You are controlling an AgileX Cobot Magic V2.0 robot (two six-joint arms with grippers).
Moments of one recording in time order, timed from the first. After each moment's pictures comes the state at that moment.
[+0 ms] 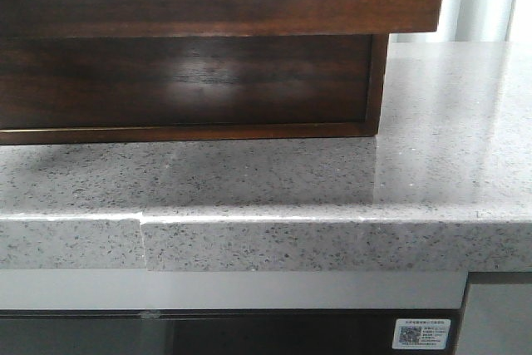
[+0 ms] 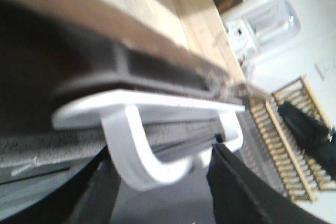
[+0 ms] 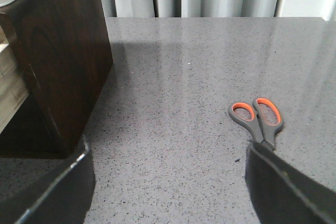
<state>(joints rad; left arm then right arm) 0.02 0.74 -0.45 -1.43 1.03 0.69 0.01 0.44 -0.62 0.00 0.52 0.00</state>
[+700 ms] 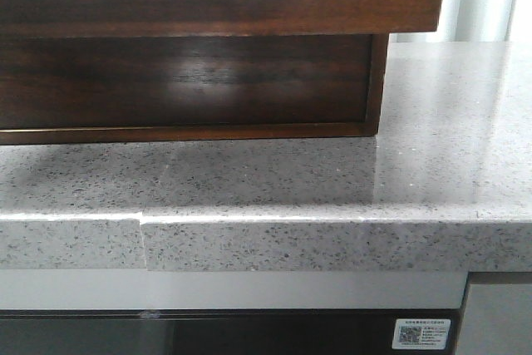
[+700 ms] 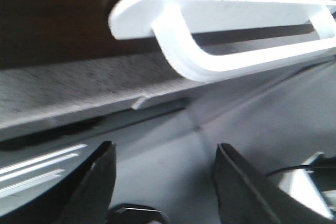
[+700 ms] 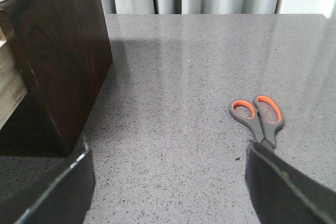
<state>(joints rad) 0.01 0.57 -0.67 -0.77 1.13 0.42 0.01 0.44 -0.62 0.00 0.52 0.00</state>
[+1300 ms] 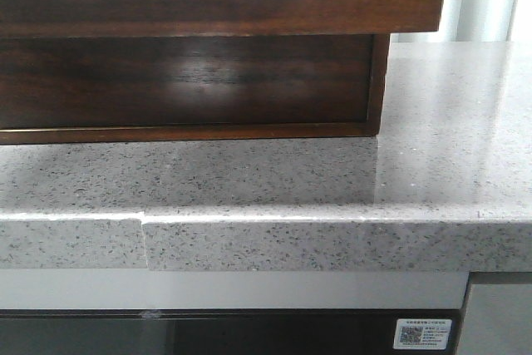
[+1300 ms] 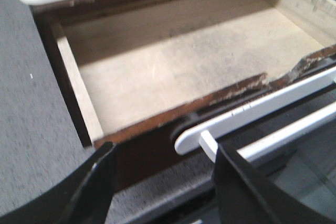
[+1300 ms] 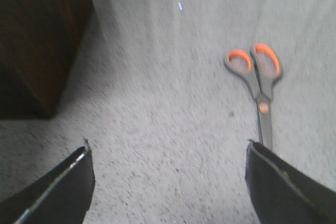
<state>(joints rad) -0.11 0.55 -0.90 -0.47 0.95 0.45 -0.03 0.65 -0.74 -0.02 0.71 0.04</state>
